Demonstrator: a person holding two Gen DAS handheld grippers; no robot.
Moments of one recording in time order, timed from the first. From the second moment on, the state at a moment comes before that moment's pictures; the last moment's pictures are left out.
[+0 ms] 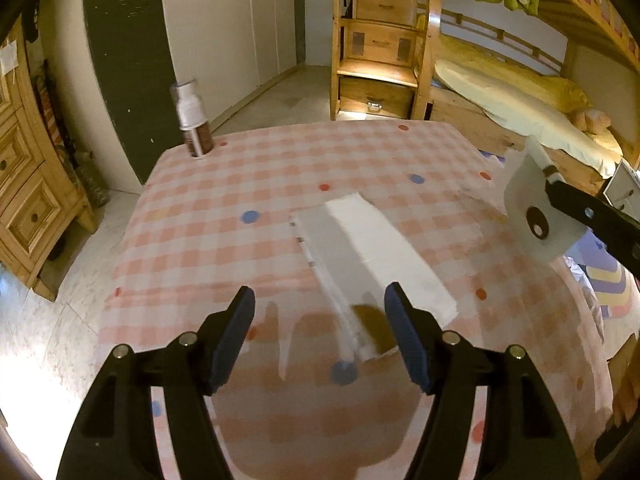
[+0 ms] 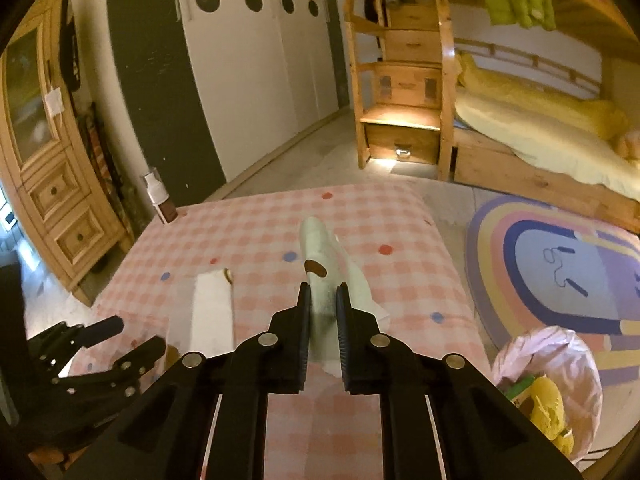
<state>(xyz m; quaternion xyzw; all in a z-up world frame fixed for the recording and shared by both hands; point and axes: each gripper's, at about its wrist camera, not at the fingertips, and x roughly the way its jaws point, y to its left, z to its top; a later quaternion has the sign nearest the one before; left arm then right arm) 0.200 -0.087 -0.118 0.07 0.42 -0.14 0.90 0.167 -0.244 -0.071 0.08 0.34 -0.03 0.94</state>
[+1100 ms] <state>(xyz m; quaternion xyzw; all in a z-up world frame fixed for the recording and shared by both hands) 0.134 -0.175 -0.089 0.08 0.32 -0.31 0.89 0.070 -0.319 -0.031 0.15 0.24 -0.06 0.96</state>
